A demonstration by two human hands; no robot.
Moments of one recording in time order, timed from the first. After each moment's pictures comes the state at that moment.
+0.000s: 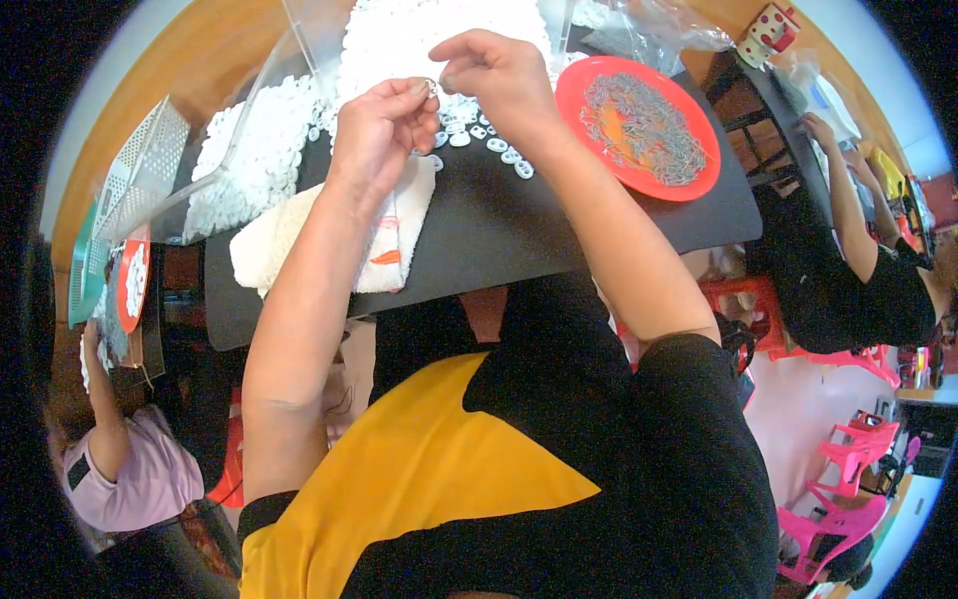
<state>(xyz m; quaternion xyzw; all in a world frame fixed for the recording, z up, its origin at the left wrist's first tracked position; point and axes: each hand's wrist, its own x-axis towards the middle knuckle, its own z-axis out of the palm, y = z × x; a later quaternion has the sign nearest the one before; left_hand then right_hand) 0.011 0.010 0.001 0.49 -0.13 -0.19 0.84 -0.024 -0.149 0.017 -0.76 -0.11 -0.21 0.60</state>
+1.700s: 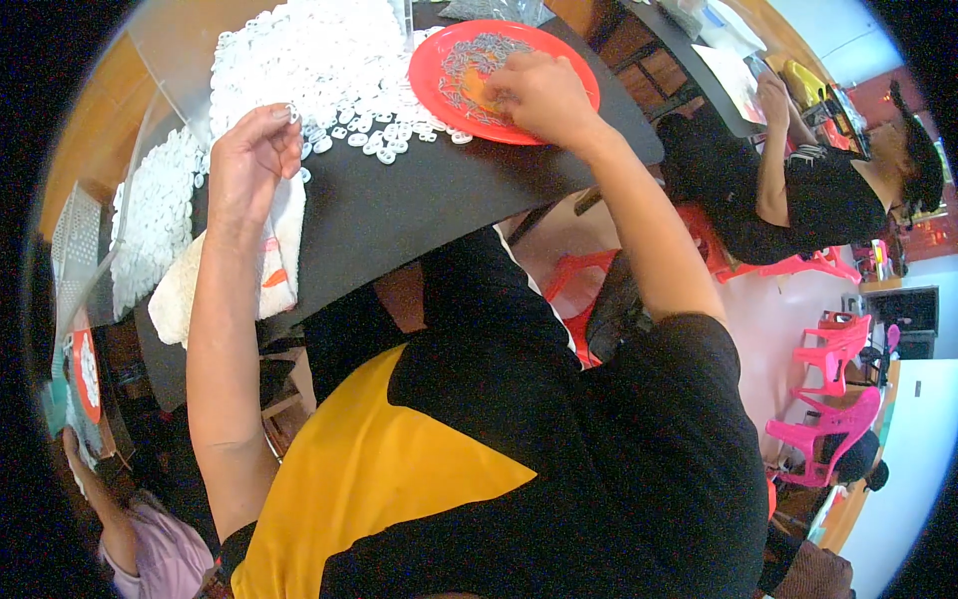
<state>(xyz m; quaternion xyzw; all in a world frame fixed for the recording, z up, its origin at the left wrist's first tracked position) 0.004 0.009 0.003 0.51 -0.17 -0.23 0.81 -0.125 -0.309 0.001 -0.97 -0.11 -0.21 0.01</state>
